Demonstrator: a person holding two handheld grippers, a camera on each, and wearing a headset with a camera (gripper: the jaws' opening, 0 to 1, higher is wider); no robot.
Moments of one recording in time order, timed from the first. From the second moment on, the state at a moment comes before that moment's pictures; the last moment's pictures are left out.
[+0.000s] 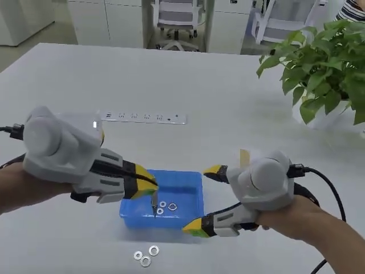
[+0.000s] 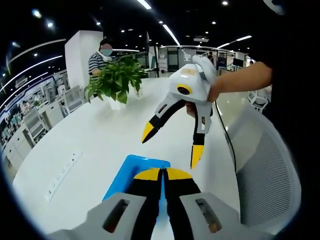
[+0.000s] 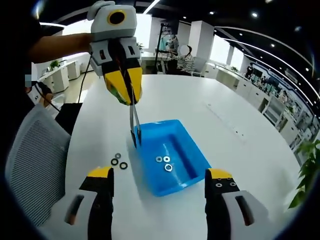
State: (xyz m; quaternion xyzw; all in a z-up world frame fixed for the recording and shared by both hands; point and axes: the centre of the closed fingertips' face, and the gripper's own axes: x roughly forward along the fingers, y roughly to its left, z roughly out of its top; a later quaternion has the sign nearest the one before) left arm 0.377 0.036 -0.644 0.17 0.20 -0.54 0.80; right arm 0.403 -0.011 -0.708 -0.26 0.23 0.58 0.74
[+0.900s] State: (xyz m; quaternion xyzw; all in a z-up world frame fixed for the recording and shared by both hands) left arm 0.340 0.034 -0.668 0.17 0.21 -0.56 0.79; right arm 0.373 -0.027 -0.723 -0.20 0.25 0.57 0.75
